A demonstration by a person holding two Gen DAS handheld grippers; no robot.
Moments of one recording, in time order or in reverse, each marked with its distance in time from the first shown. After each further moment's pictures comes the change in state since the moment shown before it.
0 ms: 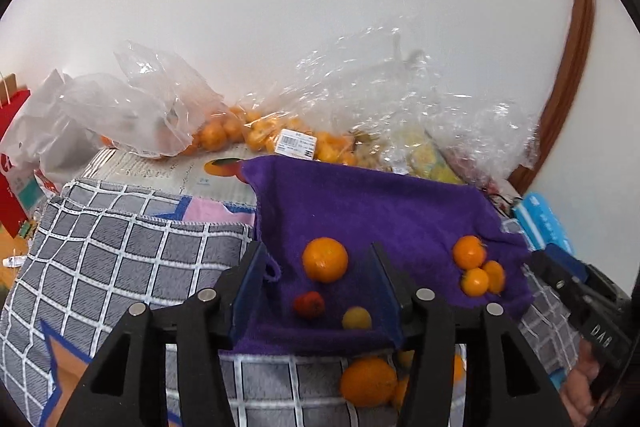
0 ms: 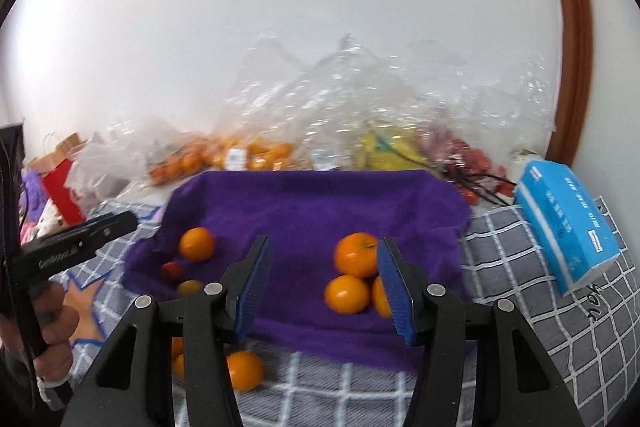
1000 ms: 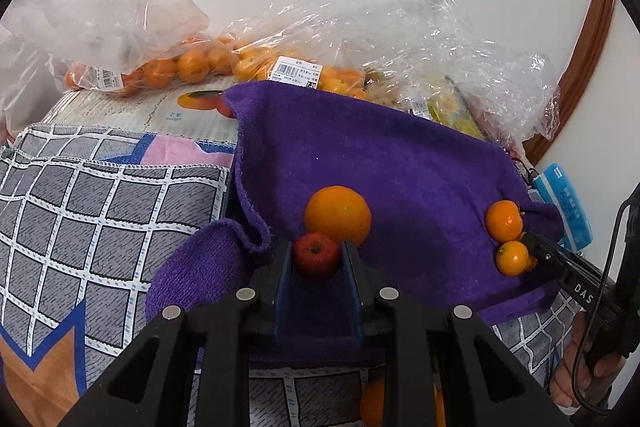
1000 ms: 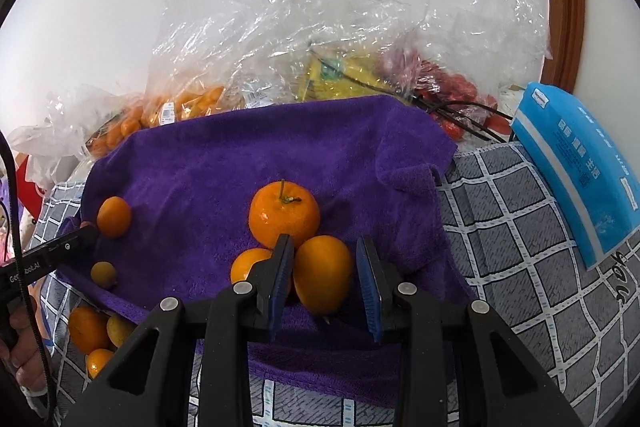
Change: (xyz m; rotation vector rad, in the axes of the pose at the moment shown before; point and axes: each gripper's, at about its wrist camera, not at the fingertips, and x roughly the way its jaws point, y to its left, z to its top) left arm 0.081 0.007 -0.025 -0.029 0.138 -0.023; right arm 0.083 -0.064 -0.024 0.088 0.150 -0.110
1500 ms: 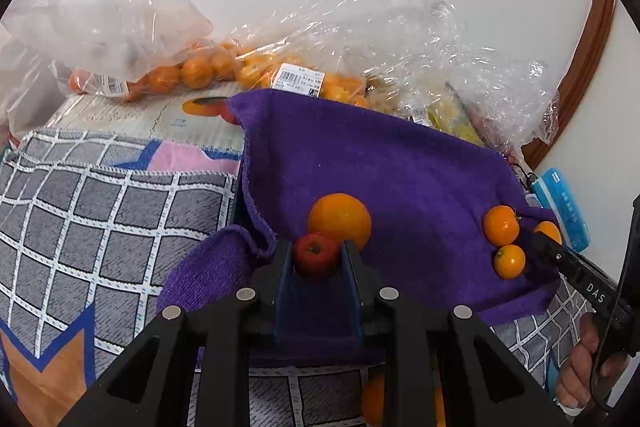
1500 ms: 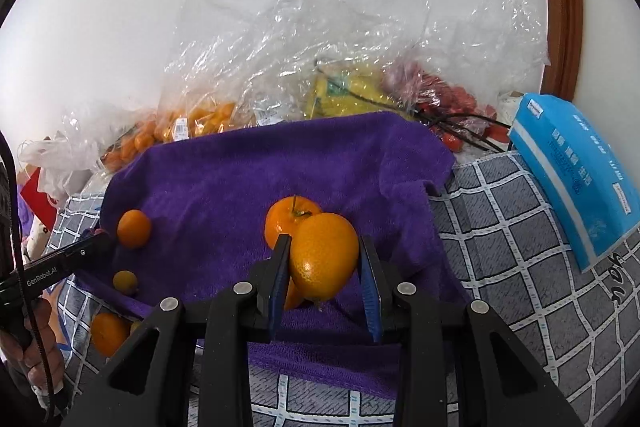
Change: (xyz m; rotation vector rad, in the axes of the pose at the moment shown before) left arm -0.007 0.003 0.001 -0.015 -0.003 -0.003; right arm -0.015 -0.002 0.006 0.029 -0.013 0.045
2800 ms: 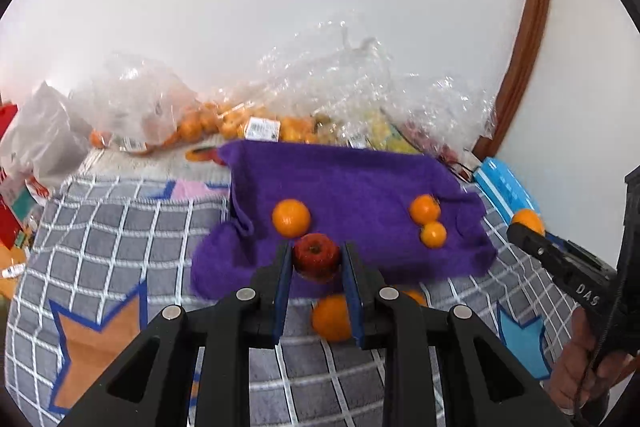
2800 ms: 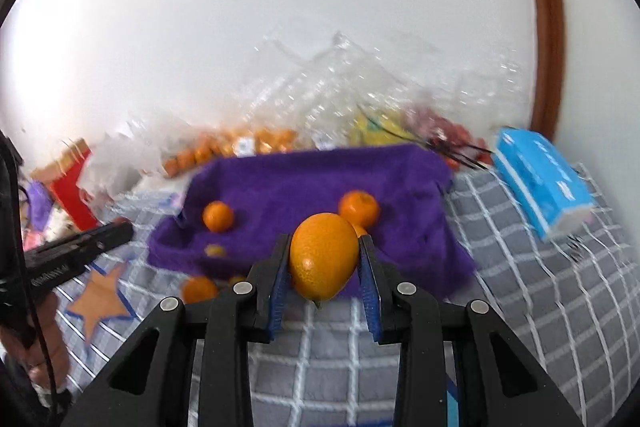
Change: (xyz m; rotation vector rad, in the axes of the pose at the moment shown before) left arm -0.109 -0.032 -0.014 0.134 -0.114 -0.037; right arm -0.111 0.051 -0.013 -0.041 -0.129 0.061
